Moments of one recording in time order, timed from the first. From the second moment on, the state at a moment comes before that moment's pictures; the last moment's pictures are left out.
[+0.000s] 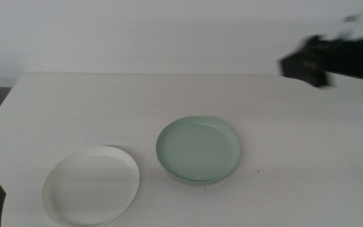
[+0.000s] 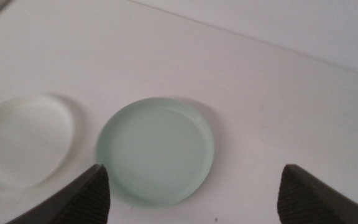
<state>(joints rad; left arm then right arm) -0.01 0.00 0.00 -0.04 0.17 0.00 0.36 1.21 -1.20 0.24 0.76 -0.18</state>
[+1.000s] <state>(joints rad) 0.05 0.50 -0.67 -0.12 0.88 -0.01 0.36 0.77 -1.00 0.48 0.79 -0.43</state>
